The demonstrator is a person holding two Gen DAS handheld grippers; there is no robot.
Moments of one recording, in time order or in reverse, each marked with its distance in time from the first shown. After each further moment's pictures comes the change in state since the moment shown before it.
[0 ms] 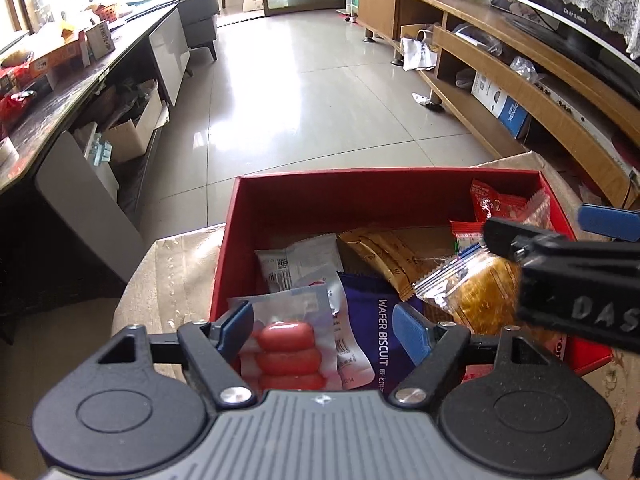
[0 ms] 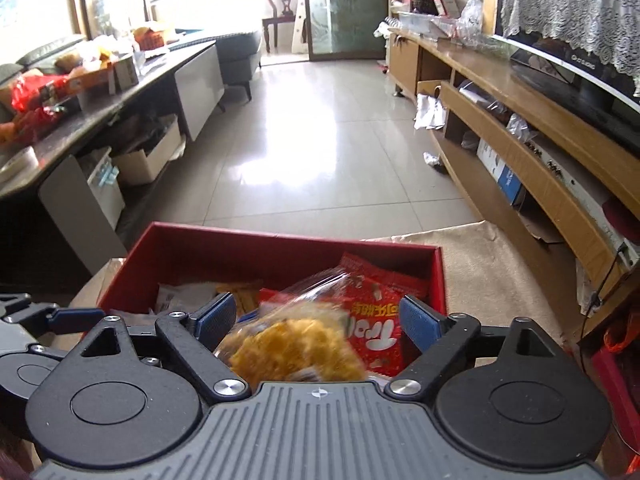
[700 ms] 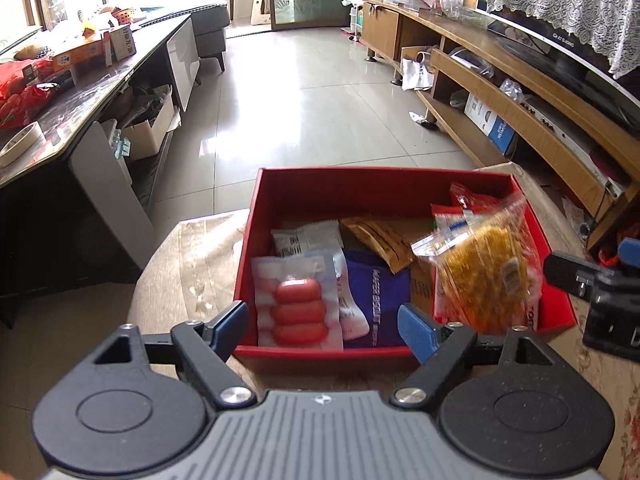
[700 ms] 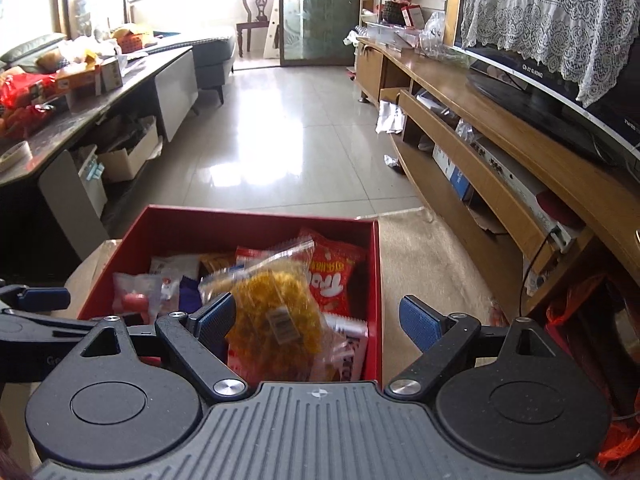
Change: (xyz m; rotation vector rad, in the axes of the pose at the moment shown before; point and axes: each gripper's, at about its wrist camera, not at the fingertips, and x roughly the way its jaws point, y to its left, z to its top) left arm -0.051 0.010 -0.037 -0.036 -0.055 -0.024; right arm -0.061 -0.003 -0.030 -0.002 -0.004 -0.104
